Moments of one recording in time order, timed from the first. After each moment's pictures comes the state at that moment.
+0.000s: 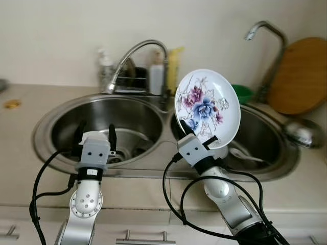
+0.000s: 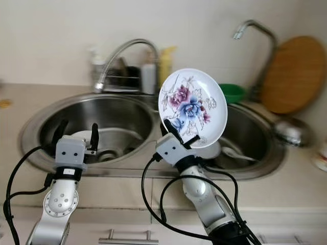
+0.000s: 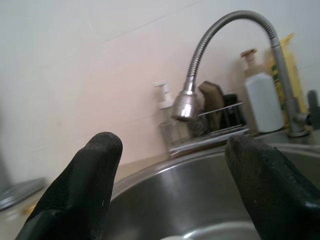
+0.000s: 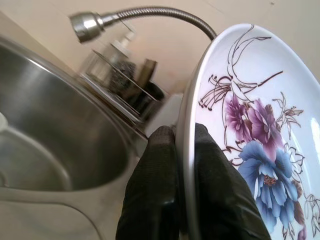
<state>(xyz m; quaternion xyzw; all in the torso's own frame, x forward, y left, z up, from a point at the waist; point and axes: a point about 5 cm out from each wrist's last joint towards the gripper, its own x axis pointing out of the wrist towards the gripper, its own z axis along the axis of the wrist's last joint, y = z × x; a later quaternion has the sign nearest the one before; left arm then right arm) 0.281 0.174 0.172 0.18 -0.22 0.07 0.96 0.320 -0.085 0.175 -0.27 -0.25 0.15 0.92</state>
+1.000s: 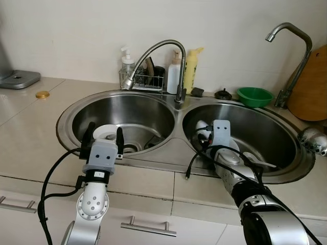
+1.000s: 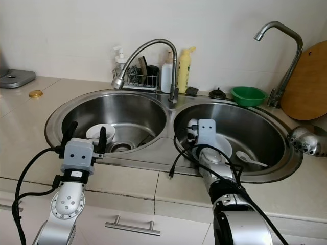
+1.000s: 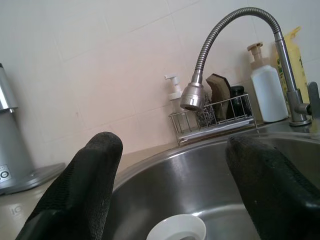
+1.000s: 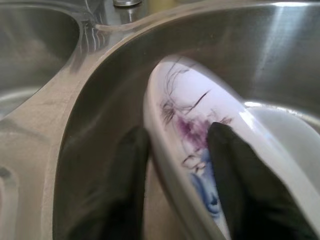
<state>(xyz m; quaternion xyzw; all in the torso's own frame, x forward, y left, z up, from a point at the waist) 0.281 0.165 0.167 0.18 -0.21 0.06 0.96 0.395 -0.144 0.143 0.05 0.10 0.03 0.99</state>
